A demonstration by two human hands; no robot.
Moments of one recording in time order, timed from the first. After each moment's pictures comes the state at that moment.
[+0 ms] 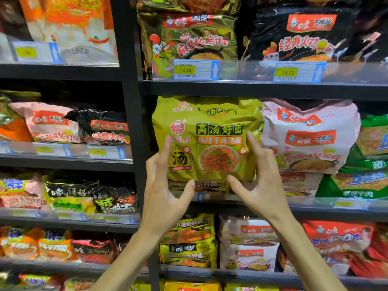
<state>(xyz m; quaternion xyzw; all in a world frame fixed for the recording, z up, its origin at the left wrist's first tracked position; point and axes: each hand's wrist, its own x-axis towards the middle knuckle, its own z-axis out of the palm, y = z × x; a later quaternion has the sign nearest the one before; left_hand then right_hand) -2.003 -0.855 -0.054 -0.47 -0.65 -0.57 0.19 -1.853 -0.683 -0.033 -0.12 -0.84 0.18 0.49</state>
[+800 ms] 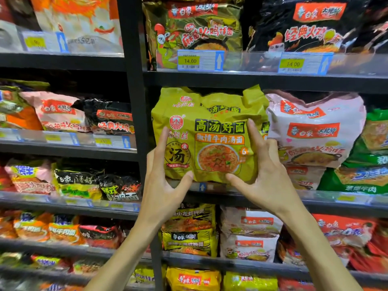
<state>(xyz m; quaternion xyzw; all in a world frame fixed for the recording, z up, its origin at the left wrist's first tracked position) -1.990 -0.869 -0.048 -0.45 -0.65 -0.60 0.13 -1.838 -0.694 -0.017 -0.11 -0.89 0.15 0.42</state>
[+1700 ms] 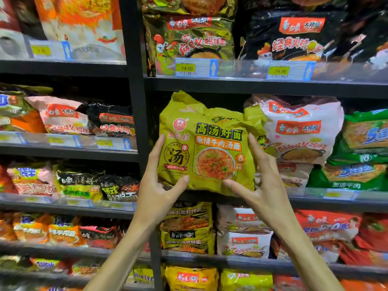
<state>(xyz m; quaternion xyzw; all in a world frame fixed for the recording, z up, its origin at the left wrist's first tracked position) -1.986 -0.885 -0.049 -0.45 -0.58 -0.68 0.04 -1.813 -0.716 -0.034 -0.10 -0.84 0.31 0.43</state>
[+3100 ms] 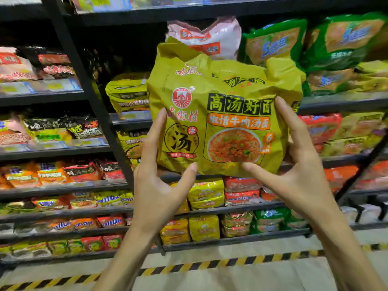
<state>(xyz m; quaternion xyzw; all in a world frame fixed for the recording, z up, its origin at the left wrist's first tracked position) -1.692 -0.944 -0.075 -0.51 -0.57 -0.65 0.03 -1.512 -0.795 -0.060 -0.12 -0.81 0.35 0.45</state>
